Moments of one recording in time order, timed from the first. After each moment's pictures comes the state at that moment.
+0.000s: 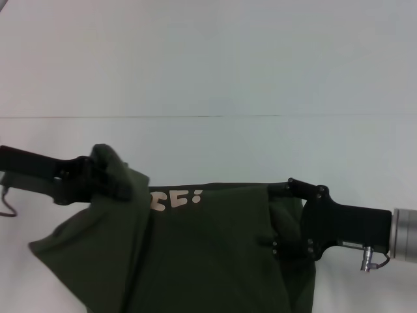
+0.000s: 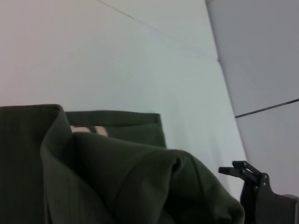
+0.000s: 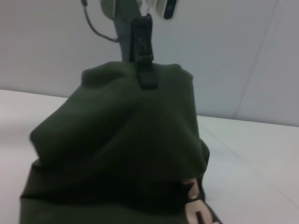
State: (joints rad) left arm -0.82 -1.93 0.41 0.75 2.49 1.85 -2.54; right arm 0.53 2.09 -0.83 -0.53 -1.84 -1.40 0.78
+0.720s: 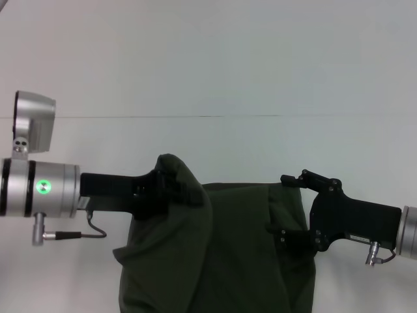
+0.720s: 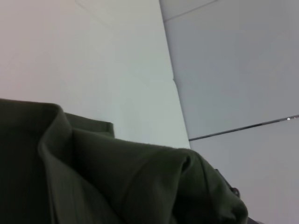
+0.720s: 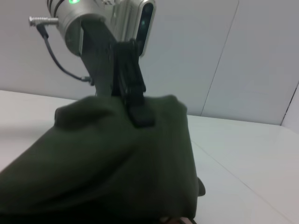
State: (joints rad) left arm -0.80 -2.07 0.41 0.57 2.35 1.64 -2.46; right arm 0.51 2.10 -0.80 -0.52 -1.79 -1.36 0.74
